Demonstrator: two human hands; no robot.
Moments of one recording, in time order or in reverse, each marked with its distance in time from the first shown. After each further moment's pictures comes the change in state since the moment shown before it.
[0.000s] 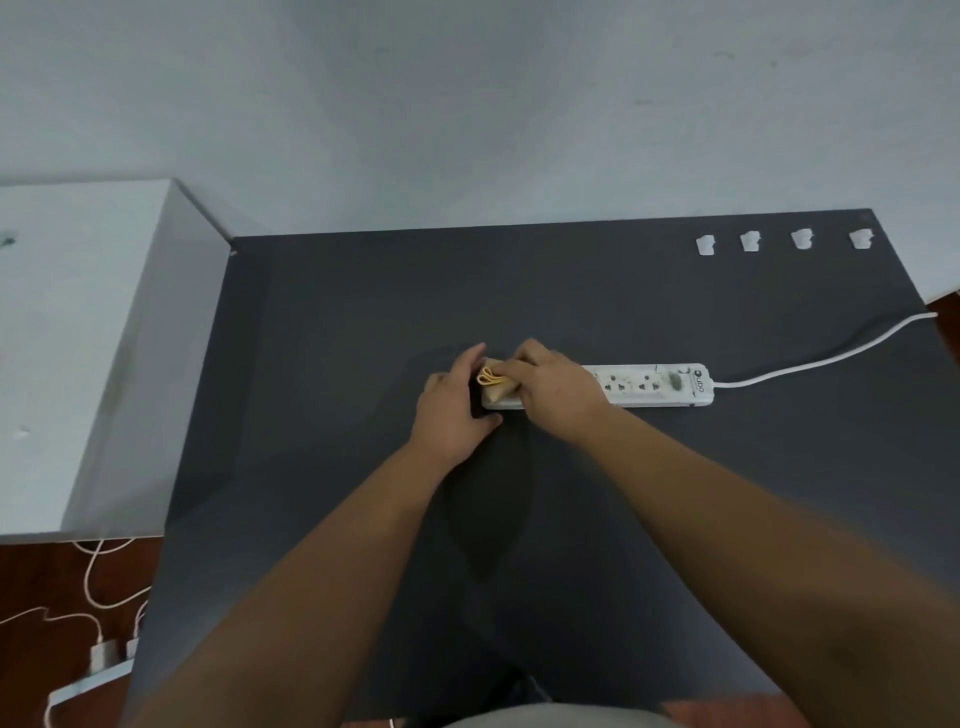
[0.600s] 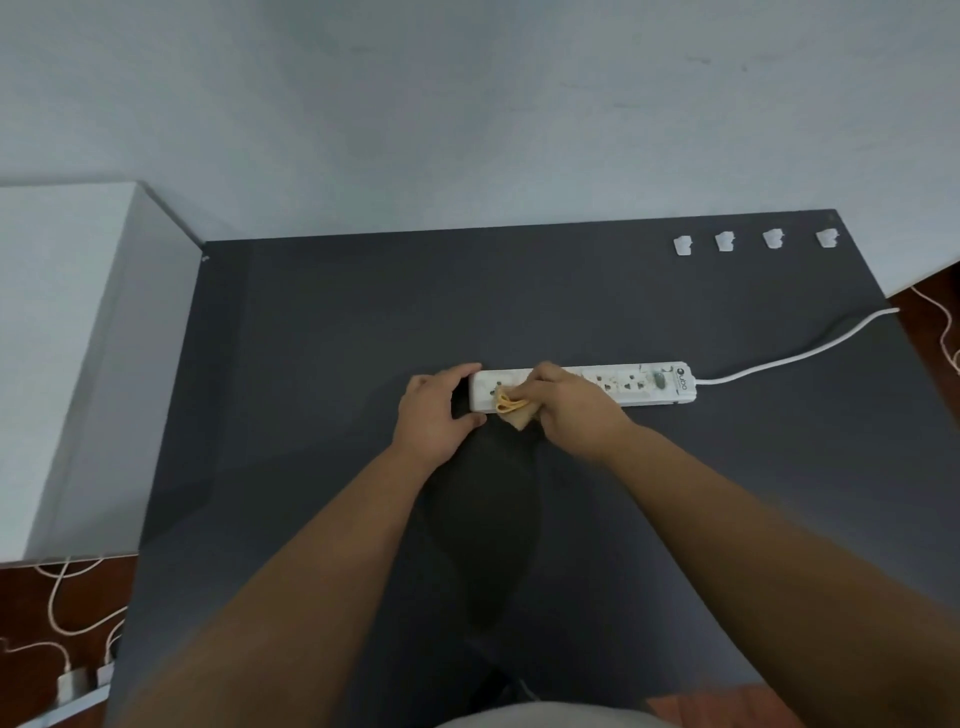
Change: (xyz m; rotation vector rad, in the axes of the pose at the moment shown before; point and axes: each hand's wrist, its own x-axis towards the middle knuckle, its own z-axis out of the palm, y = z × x) left_hand 0.010 -0.016 0.002 0.042 -0.003 0.038; right_hand -0.031 0.016 -0.006 0.147 0.015 0.050
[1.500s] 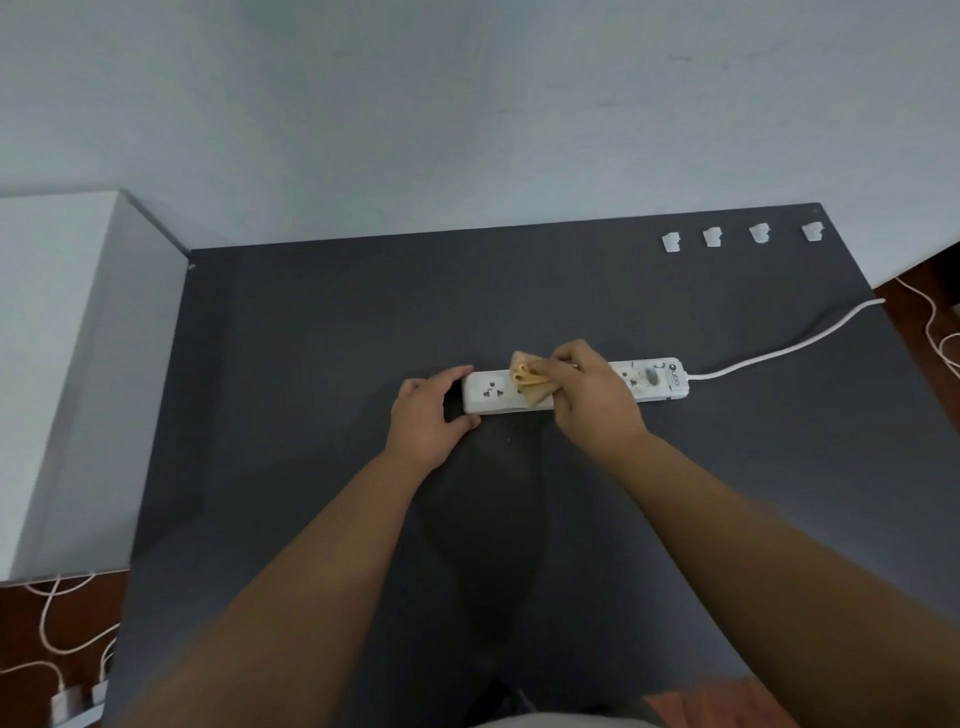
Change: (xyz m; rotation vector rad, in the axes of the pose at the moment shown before) left_hand 0.000 -0.003 0.000 -0.030 -0.003 0.000; right_hand -0.013 0.005 -0.008 -0.036 0.296 0.075
